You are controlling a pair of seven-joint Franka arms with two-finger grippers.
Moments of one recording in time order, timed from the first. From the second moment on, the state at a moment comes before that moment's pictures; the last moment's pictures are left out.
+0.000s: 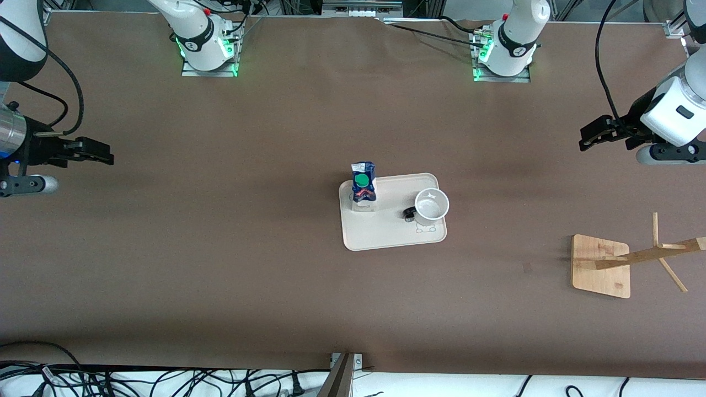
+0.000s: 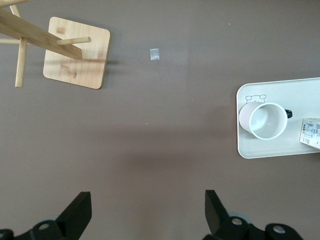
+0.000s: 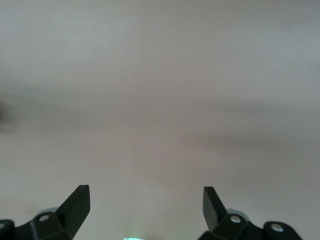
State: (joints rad) left arm 0.04 0.02 -0.07 -1.65 -0.01 1.61 -0.09; right arm -0.02 0.26 0.04 -1.38 0.05 1.47 -0.06
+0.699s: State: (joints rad) left arm 0.04 0.02 -0.07 -1.65 -0.01 1.61 -0.09; right arm 0.11 0.36 0.04 -1.38 0.23 1.70 0.09
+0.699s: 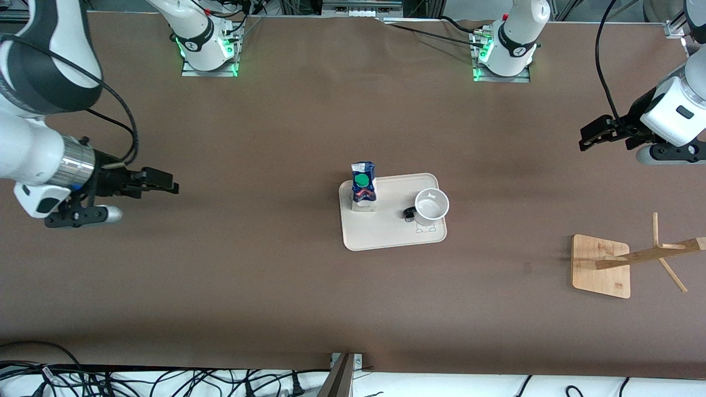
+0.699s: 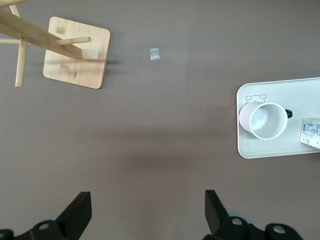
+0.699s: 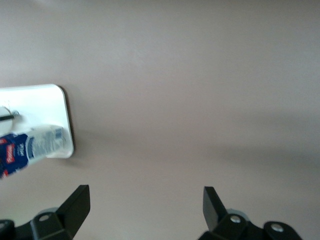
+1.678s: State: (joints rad) left arm 0.04 0.02 -0.07 -1.65 -0.01 1.61 -0.09; right arm 0.53 0.49 0.04 -1.39 0.10 2.02 0.83
